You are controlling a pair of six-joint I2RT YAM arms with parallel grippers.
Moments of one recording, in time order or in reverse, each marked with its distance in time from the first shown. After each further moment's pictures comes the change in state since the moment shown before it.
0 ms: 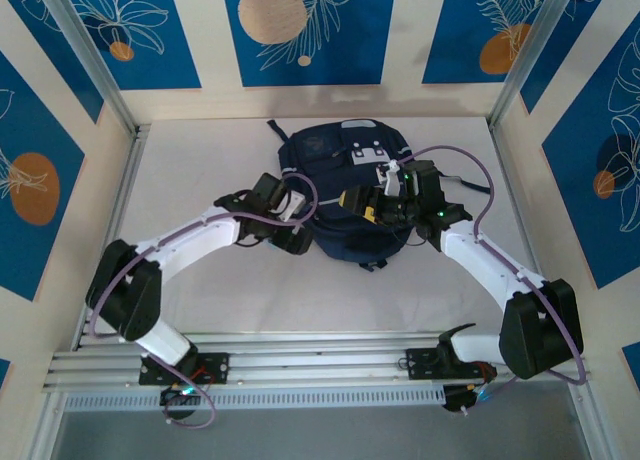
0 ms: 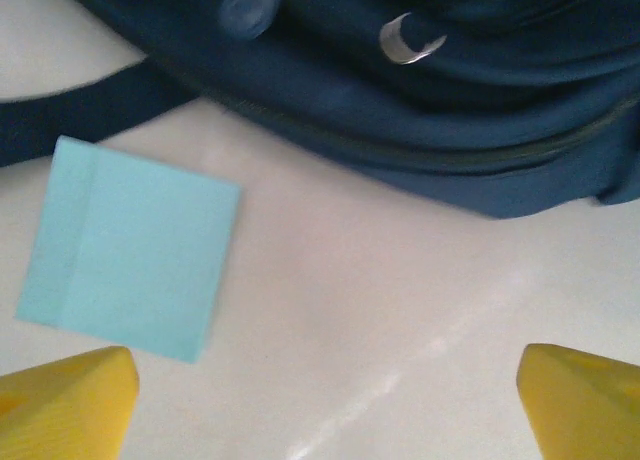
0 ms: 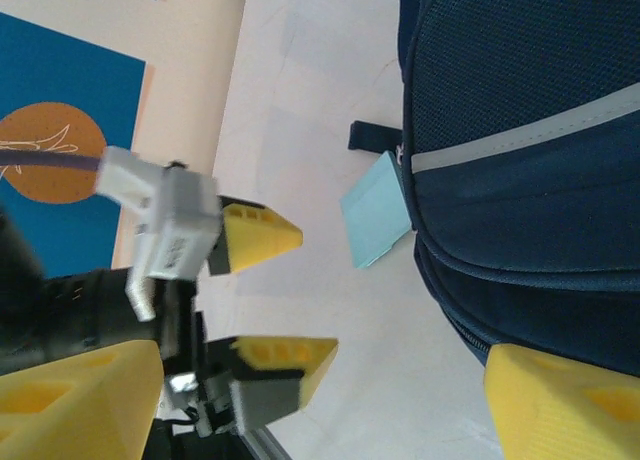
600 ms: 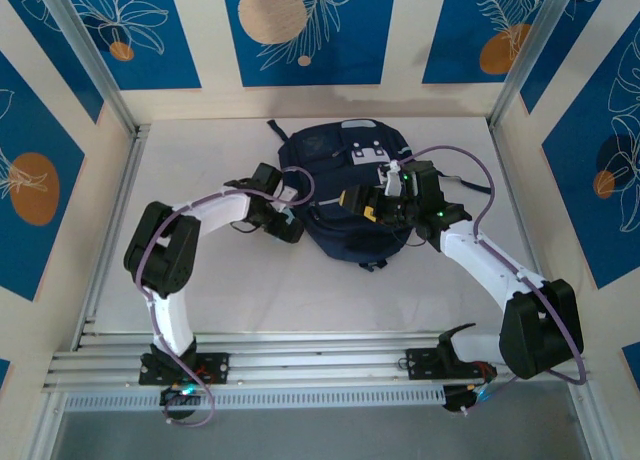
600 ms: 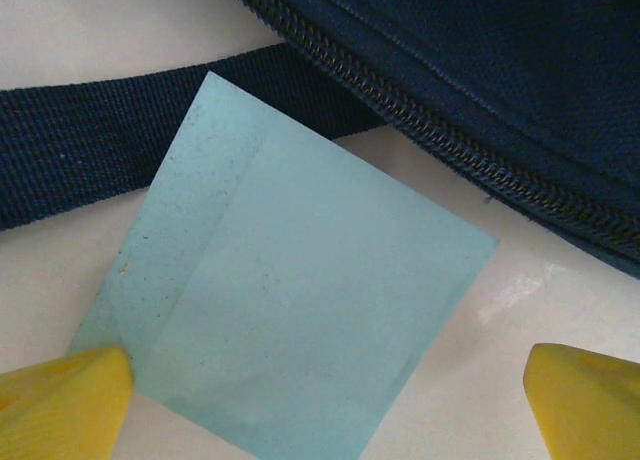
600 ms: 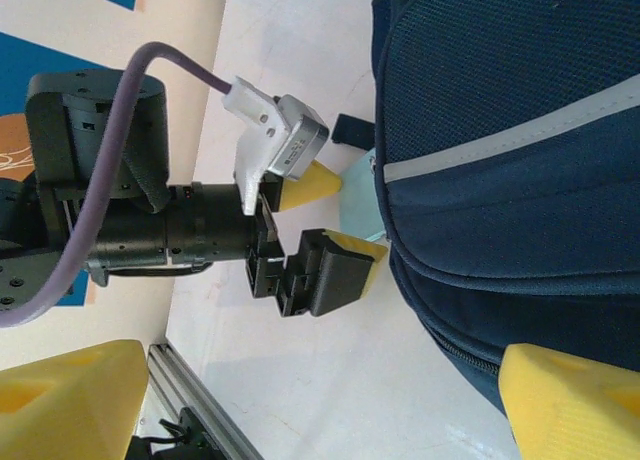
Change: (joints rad) left arm 0.135 0.296 0.140 0.032 0.050 0.143; right arm 0.006 0.000 0.000 -0.016 0.054 -0.008
